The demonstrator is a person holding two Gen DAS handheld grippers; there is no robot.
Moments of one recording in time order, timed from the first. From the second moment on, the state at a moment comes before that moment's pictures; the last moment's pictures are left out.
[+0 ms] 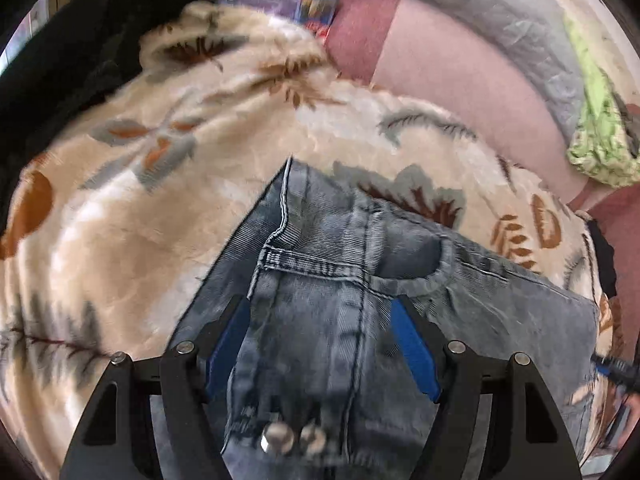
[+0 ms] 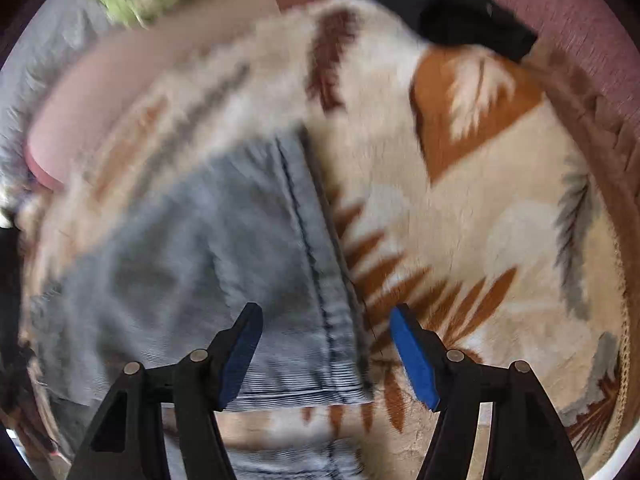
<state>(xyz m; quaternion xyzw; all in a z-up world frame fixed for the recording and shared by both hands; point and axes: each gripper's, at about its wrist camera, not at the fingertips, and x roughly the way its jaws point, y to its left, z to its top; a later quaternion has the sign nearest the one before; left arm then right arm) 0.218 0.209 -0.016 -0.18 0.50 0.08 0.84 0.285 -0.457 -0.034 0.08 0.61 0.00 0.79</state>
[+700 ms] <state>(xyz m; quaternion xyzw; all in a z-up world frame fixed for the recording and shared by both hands) 0.262 0.210 -0.013 -0.15 0.49 0.08 0.85 0.346 -0.456 0.004 0.09 0.54 0.00 0.84</state>
